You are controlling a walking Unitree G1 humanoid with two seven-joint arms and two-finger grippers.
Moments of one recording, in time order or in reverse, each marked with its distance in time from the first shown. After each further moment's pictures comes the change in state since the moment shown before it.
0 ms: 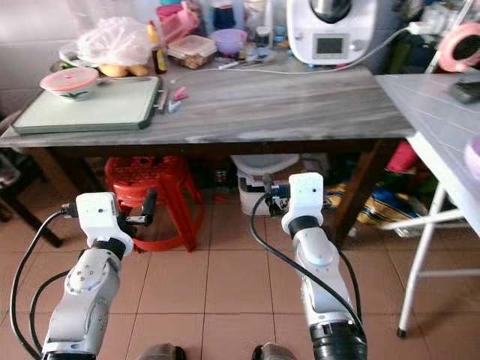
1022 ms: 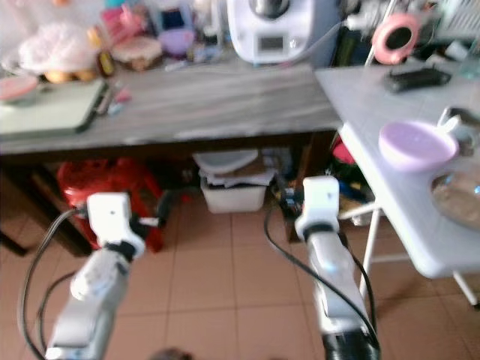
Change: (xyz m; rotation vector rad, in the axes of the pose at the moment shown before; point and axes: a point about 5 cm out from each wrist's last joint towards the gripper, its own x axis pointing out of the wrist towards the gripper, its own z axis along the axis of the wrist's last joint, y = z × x) left arm -0.006 -0.012 0.006 -0.001 -0.028 -0.084; right arm -0.003 -0.010 0.003 -0.019 -0.011 -0.023
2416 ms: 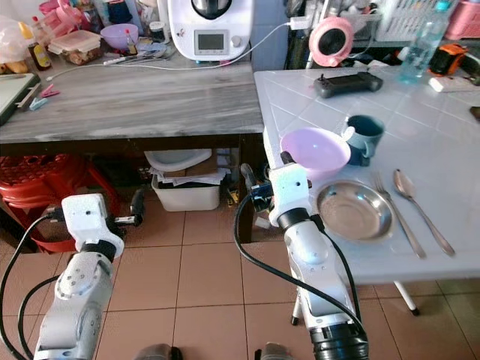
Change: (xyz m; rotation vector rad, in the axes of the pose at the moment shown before) left arm -0.003 0.020 -0.001 0.000 0.021 0.155; right arm -0.001 0.031 0.029 -0.088 -0.153 0.199
